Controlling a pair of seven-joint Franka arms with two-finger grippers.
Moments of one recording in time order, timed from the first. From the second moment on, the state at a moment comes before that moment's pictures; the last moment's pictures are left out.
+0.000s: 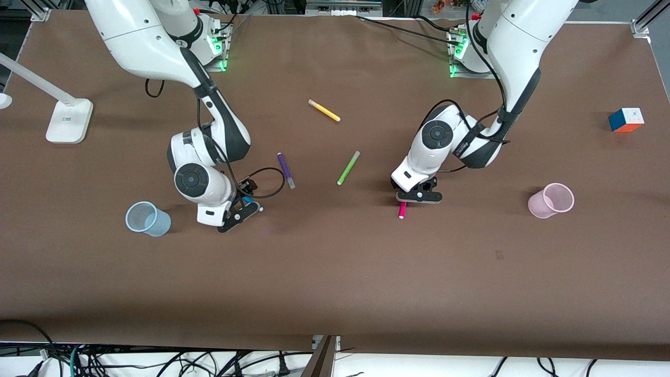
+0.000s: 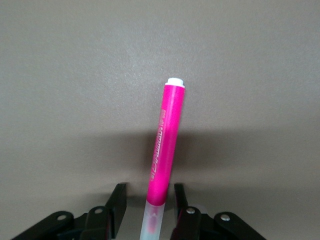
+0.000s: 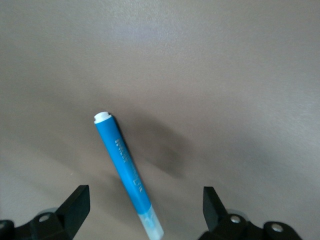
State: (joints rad) left arm -0.16 0.58 -0.33 -2.03 0.35 2.59 -0.70; right arm 0.32 0.66 0.04 -1.73 0.00 2.24 -0.26
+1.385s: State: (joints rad) left arm 0.37 0.37 -0.46 -1.59 0.35 1.49 0.41; right arm 0.33 0.67 0.04 -1.73 0.00 2.25 -0.28
